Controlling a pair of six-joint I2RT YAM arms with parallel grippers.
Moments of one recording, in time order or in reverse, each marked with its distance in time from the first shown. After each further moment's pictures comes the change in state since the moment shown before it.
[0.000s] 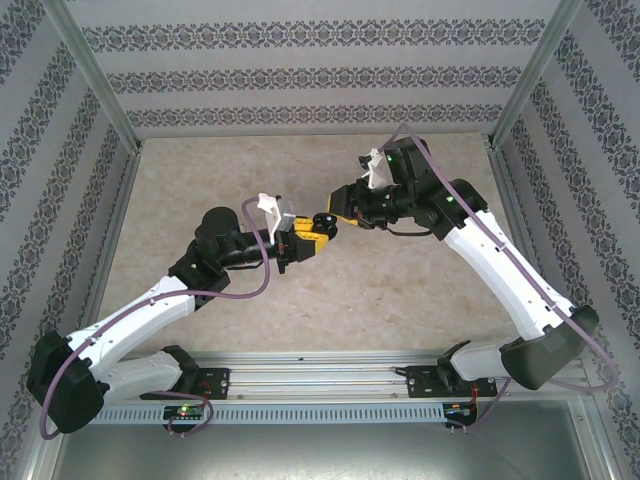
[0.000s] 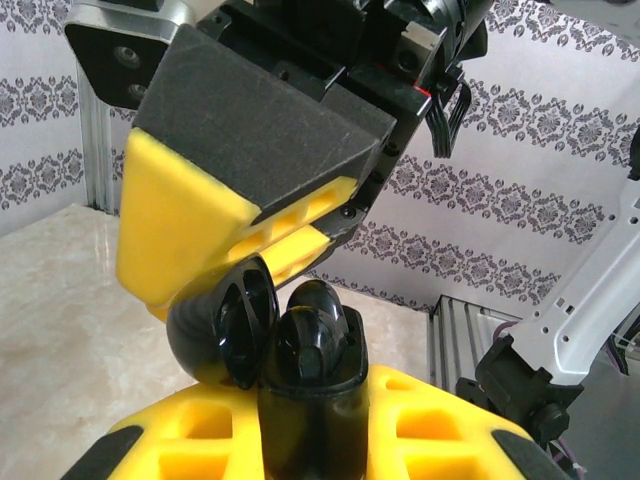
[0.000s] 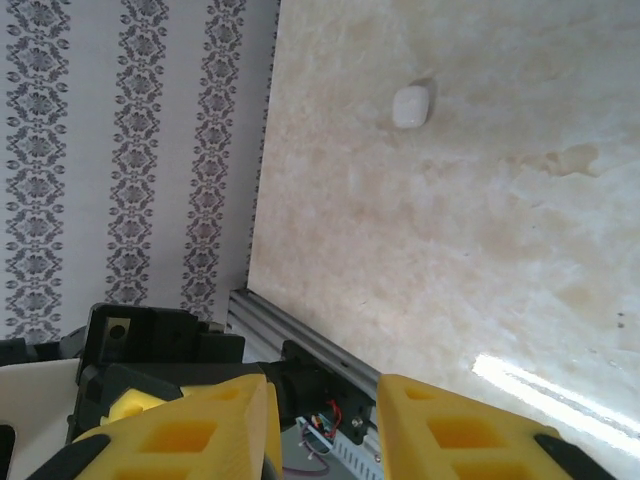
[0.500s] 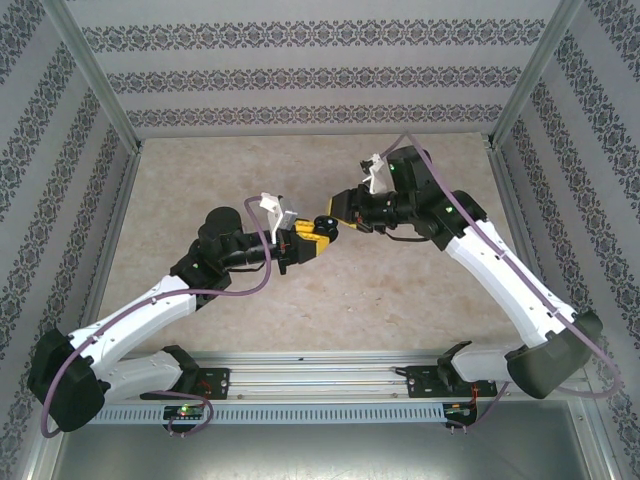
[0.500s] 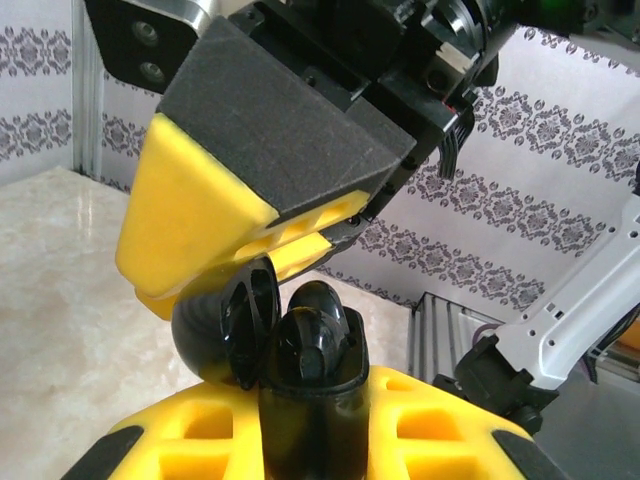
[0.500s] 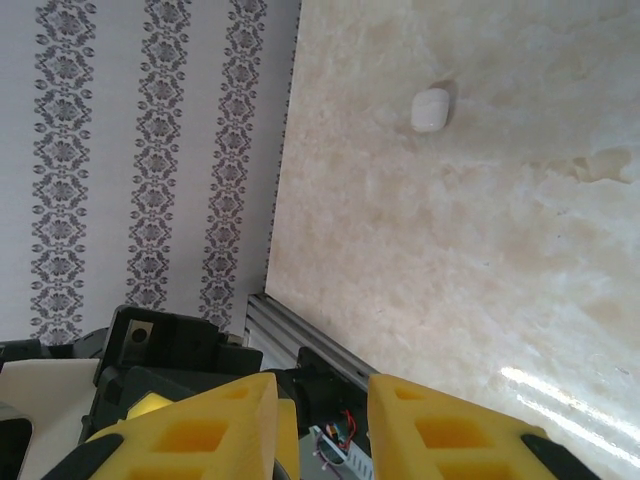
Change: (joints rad) left arm 0.002 0.014 0.000 -0.020 -0.002 -0.095; right arm 0.001 -0.063 -0.131 0.127 0.003 0.019
